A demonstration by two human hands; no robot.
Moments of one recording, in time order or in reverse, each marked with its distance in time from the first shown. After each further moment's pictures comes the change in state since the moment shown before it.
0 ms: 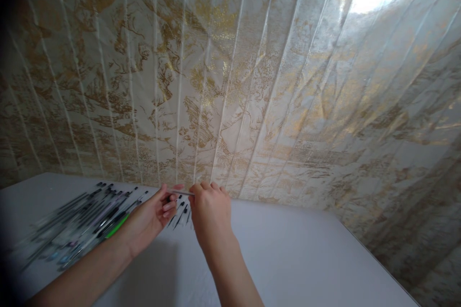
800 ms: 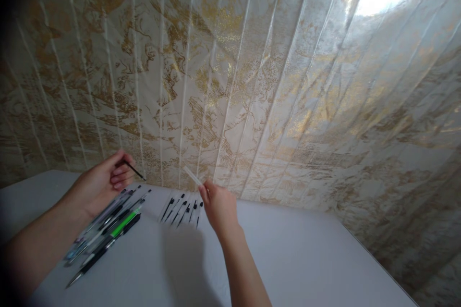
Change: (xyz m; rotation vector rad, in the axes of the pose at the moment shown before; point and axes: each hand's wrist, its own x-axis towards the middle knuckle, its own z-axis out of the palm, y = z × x) left_hand 0.008 0.099 -0.021 0.176 0.020 0.333; right_hand 0.010 0.028 0.029 0.114 -0.017 0.130
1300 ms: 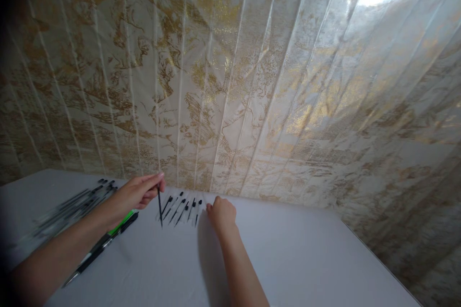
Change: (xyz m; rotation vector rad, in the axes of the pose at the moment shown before) left_hand -0.009 -0.044 0.010 0.723 -0.274 -0.200; right_hand 0.010 0.046 0.070 -0.243 -0.271 0.307
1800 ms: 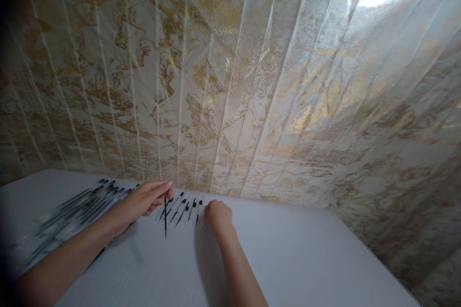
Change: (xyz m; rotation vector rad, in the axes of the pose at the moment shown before) left_hand 0.004 -0.015 0.011 0.171 -0.063 -0.012; right_hand -0.006 -0.010 -0.003 0.073 -0.068 -0.063
